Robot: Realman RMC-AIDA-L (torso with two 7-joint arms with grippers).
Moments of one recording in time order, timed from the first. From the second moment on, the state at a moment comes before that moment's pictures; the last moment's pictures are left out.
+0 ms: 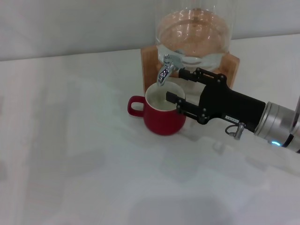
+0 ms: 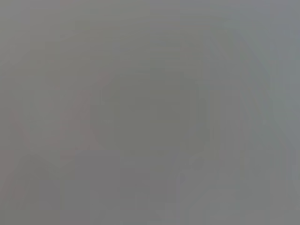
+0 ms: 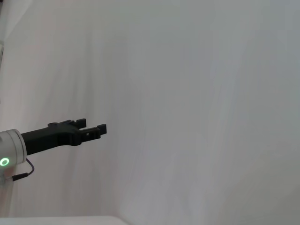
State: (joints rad) left arm -0.43 -2.08 2.12 0.34 2.11 -1.34 -2.88; right arm 0.46 2.02 -1.52 -0.29 2.46 1.40 -2.65
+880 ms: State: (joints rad) left arm -0.42 -2.08 2.12 0.34 2.11 -1.34 -2.88; right arm 0.46 2.02 -1.51 -0.28 2.48 1.38 -2.67
